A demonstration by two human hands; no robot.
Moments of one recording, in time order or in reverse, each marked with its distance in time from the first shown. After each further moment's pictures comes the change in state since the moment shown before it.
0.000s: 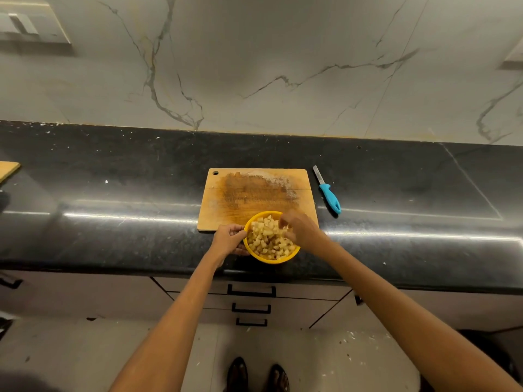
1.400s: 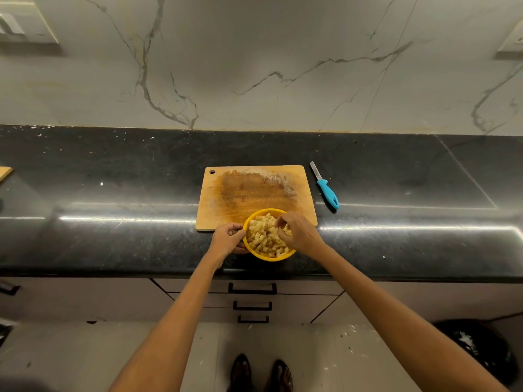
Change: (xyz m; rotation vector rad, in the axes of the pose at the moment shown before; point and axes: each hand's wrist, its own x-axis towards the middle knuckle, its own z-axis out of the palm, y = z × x) left_hand 0.001 -0.005 0.000 -0.020 0.008 0.042; right_hand -0.002 0.009 0.034 0.158 0.220 0.014
